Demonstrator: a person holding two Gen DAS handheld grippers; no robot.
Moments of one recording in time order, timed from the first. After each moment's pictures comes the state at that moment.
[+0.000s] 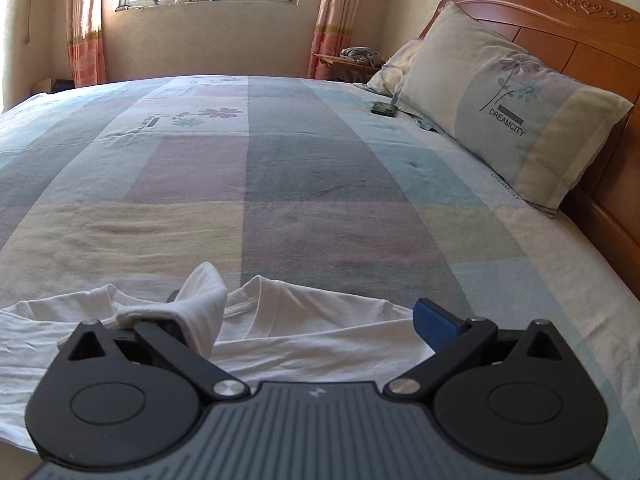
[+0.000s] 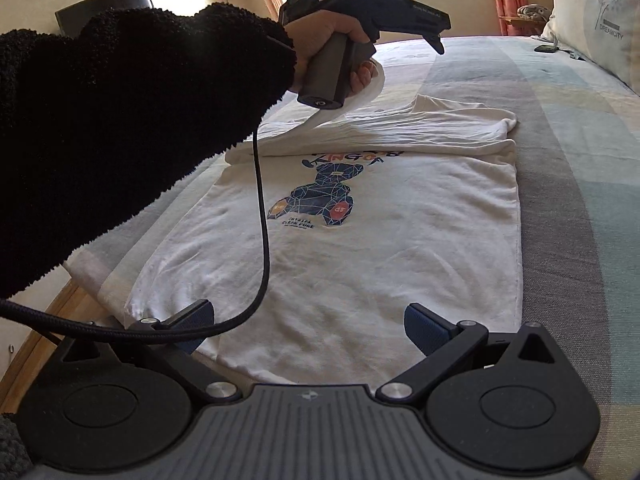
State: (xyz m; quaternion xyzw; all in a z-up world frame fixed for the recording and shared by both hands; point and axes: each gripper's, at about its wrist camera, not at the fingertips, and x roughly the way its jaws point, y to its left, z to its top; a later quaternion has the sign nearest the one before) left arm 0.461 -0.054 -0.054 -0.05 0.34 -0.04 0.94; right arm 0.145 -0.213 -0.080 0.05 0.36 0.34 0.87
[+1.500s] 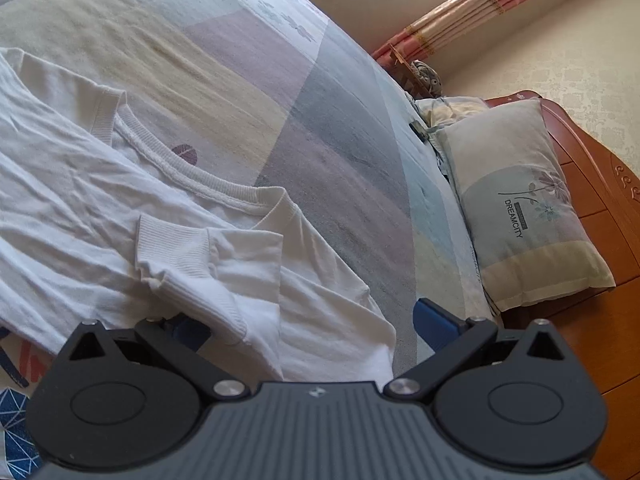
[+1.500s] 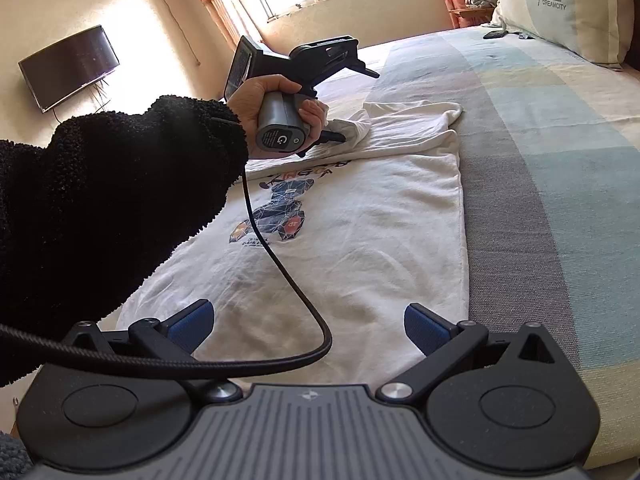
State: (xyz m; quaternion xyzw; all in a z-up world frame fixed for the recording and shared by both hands) left arm 0.456 0.000 -0.103 -0.36 0.37 -0.05 0.86; right arm 0.148 -0.243 -0.084 0.11 0.36 0.29 0.88
